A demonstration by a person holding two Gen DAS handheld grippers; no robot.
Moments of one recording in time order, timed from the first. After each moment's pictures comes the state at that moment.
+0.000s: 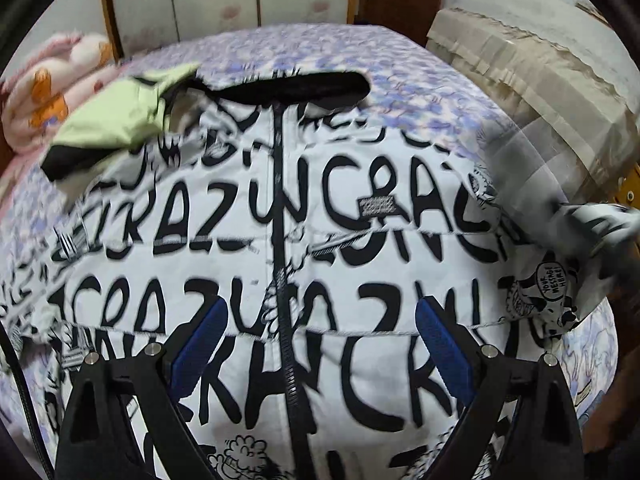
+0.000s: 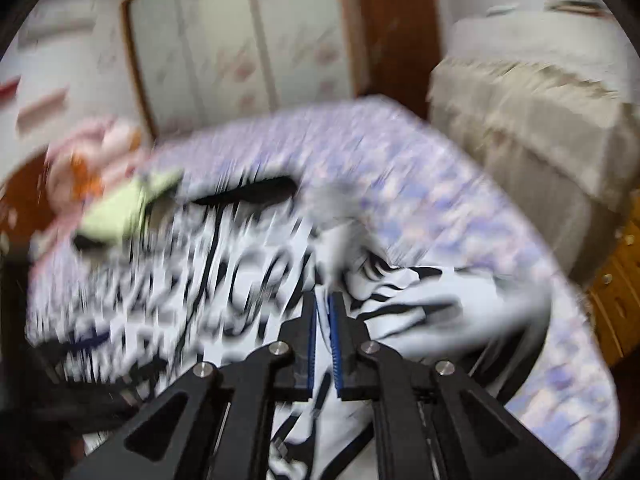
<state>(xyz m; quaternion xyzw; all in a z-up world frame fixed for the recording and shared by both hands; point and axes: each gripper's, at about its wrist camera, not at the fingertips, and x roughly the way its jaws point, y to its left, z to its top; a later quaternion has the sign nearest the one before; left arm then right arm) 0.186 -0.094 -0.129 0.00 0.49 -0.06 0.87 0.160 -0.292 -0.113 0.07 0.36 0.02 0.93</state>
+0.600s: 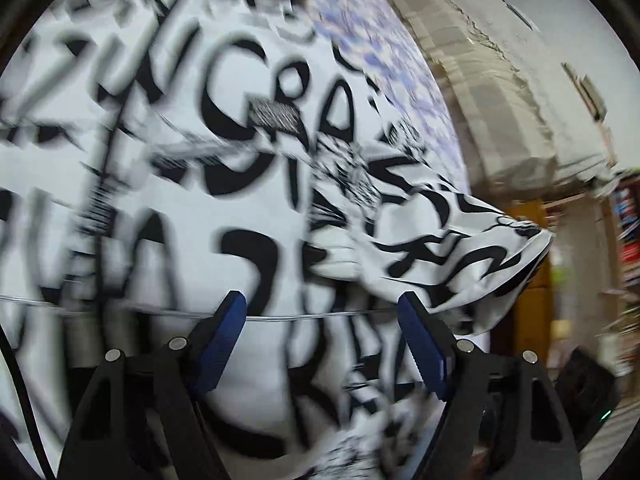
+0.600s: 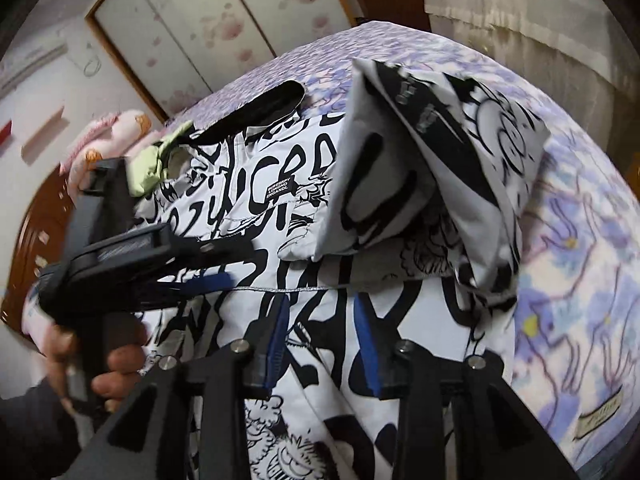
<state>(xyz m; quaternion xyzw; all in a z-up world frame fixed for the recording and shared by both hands) 0.231 -0.120 -0.220 -0.25 0.60 -0.26 0.71 0.098 -0.308 -0.167 0.20 0.43 0.06 0.88</state>
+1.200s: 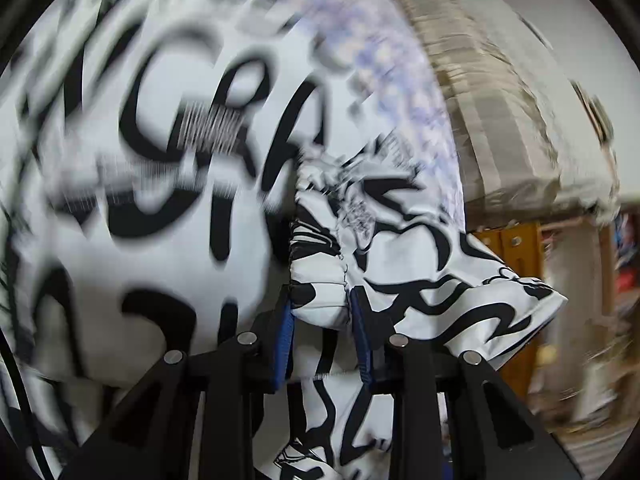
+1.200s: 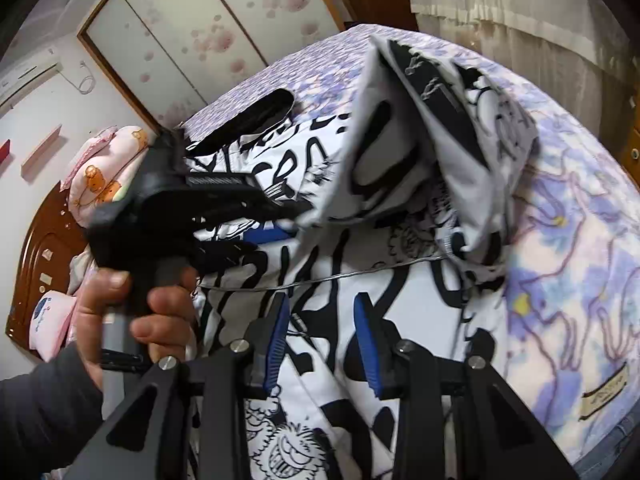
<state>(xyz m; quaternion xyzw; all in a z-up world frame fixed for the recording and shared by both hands) 0.269 -0.186 -0.208 -0.24 0.58 -0.24 0.74 0.088 -0.314 -0.170 0.21 0.42 0.04 0.88</state>
